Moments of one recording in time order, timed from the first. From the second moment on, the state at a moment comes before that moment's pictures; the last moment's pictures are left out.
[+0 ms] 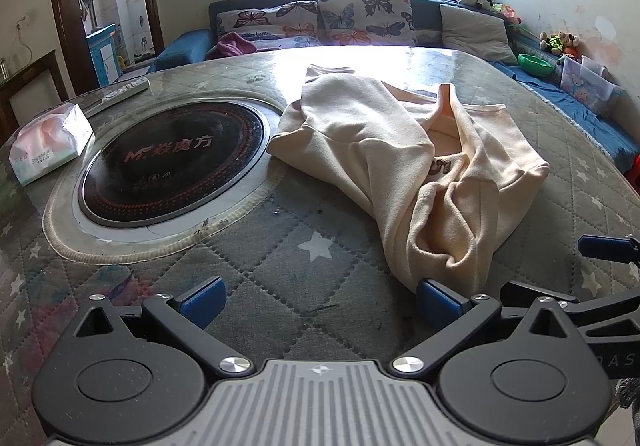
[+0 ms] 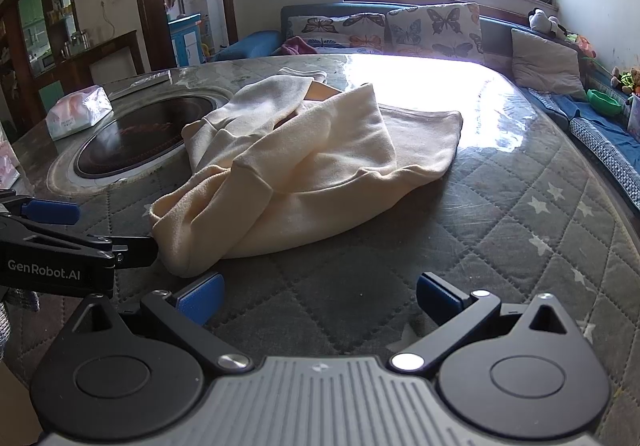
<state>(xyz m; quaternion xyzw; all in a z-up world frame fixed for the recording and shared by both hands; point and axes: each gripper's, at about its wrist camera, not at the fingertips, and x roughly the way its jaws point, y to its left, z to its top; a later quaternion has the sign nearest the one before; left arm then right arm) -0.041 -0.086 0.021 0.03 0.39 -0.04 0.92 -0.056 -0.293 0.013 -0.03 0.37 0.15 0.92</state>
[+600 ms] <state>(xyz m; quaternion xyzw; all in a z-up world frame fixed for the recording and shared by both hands) -0.038 -0.086 0.020 0.03 0.39 -0.04 0.92 -0.053 -0.292 0.012 -0.02 0.37 0.15 0.91</state>
